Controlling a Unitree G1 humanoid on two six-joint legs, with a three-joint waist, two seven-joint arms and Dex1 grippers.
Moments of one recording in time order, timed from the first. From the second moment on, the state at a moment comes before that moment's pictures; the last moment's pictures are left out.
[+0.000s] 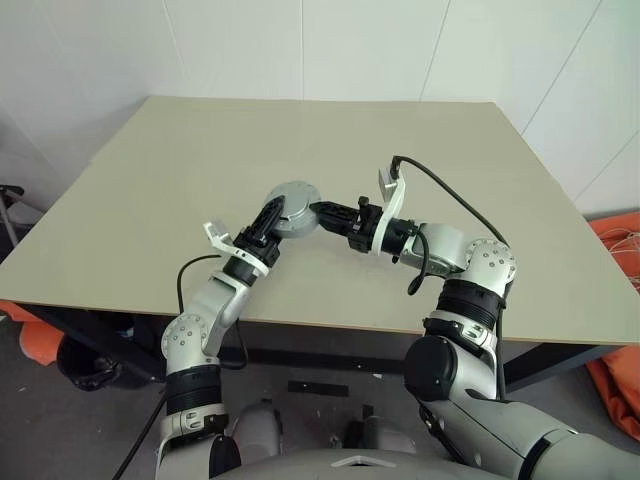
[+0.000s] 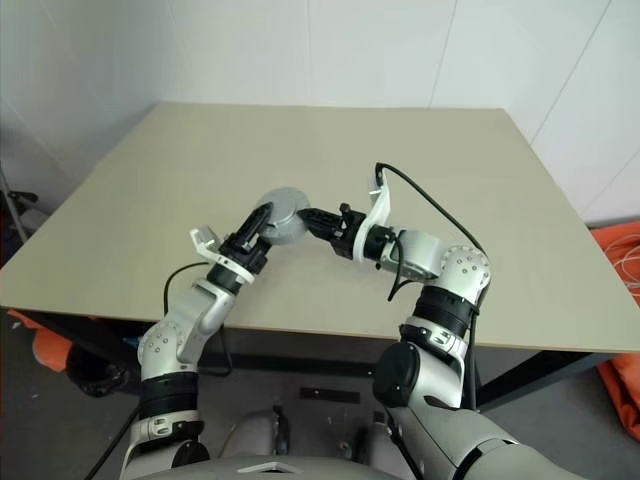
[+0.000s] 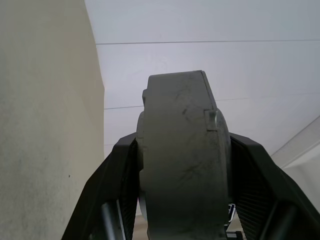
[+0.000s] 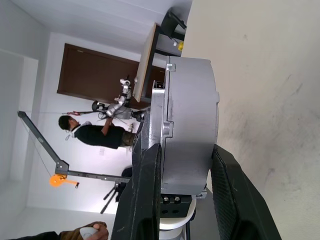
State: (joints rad) left arm -0.27 -0.10 0.34 0.04 -1.56 0.76 -0.05; right arm -0.78 0.10 -0.74 0.18 1.17 1.61 -0.21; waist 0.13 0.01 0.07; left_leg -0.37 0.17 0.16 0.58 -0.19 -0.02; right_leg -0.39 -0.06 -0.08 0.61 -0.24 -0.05
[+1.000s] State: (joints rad) left arm -0.25 -0.10 0.38 0.06 -1.43 0.60 -0.05; right arm -0.68 0.01 -0.65 0.21 1.02 1.36 -0.32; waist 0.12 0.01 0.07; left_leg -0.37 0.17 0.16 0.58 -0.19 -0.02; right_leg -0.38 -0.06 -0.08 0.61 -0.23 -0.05
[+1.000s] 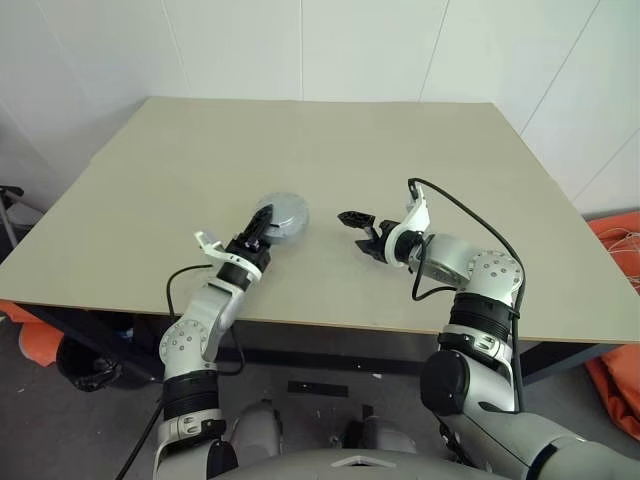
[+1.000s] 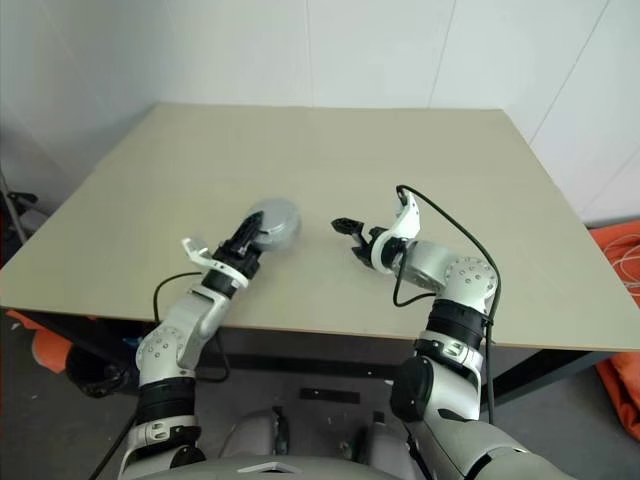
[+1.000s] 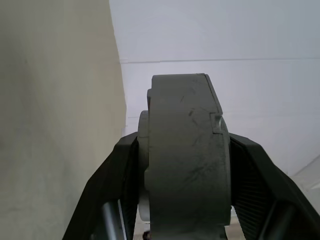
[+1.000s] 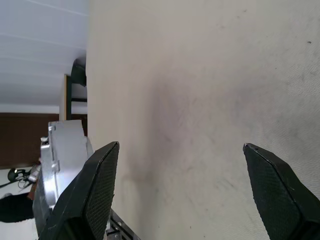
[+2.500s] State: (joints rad) left arm -0.29 -0.15 0.54 -0.01 -1.13 0.21 0.43; right arm -0.68 0.01 -0.61 0.23 1.02 1.36 -0.27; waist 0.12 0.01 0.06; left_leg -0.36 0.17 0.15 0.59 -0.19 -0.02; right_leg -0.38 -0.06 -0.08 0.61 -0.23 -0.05
